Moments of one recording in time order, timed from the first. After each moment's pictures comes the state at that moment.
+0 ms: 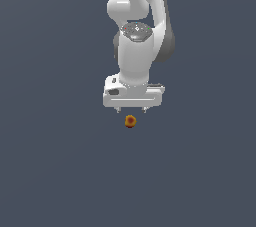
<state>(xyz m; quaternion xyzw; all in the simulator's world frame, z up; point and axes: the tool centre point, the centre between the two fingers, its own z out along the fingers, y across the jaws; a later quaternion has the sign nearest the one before) 0.027 0.013 0.191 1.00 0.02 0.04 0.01</state>
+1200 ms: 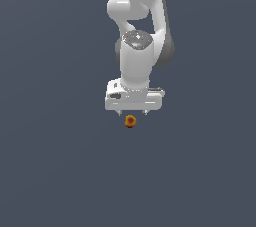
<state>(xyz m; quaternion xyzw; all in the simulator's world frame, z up) 0.029 0.018 0.174 1.00 0.02 0.04 0.01</state>
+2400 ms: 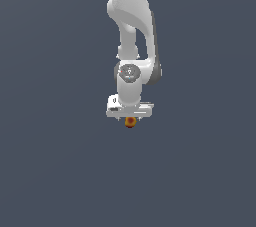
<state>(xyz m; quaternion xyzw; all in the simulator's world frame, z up) -0.014 0.005 0.057 1.00 0.01 0.00 0.00</state>
